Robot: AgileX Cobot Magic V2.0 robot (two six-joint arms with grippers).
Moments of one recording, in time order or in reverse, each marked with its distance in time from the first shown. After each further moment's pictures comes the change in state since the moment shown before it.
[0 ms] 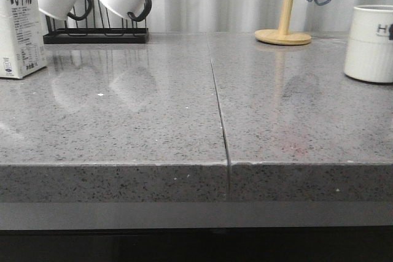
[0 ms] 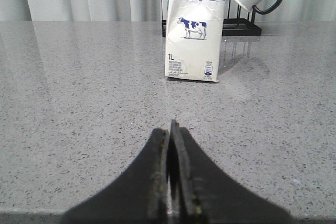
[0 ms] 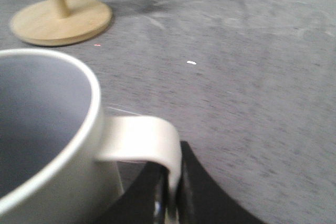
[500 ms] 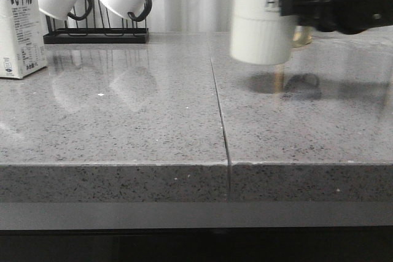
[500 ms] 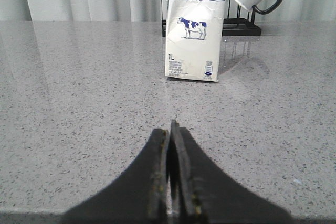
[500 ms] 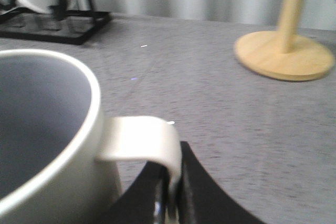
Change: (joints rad) left arm 0.000 0.000 0.000 0.000 0.000 0.000; right arm 0.391 -0.027 -0.061 -0.033 0.027 0.026
